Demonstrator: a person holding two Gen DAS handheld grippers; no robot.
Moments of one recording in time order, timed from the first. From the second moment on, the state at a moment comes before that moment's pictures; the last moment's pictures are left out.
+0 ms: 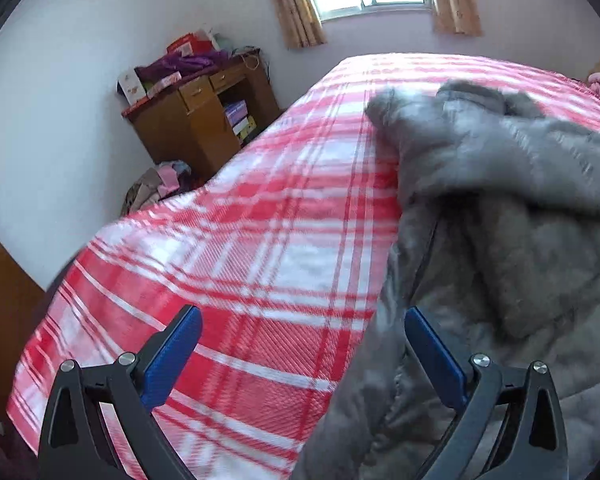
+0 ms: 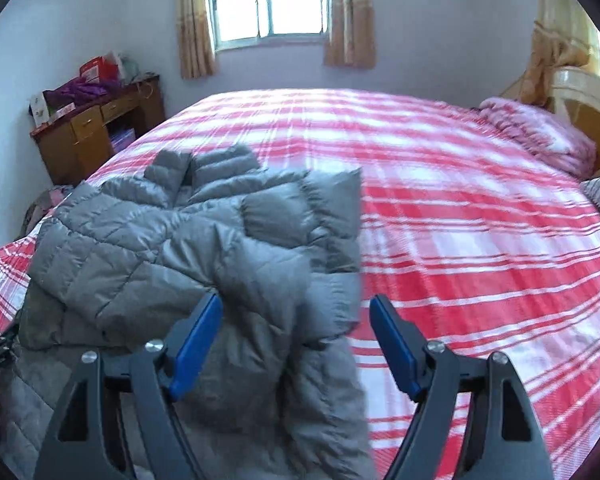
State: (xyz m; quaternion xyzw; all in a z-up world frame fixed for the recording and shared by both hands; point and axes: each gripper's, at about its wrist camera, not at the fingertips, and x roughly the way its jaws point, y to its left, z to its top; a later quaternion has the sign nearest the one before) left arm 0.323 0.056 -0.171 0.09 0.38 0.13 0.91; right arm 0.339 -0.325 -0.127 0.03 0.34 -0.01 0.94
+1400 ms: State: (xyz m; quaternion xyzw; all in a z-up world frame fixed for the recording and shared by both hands) left arm 0.486 -0.021 -0.221 -0.01 0.44 0.11 0.89; right arm 0.441 -0.266 -0.199 0.03 0.41 0.03 0.91
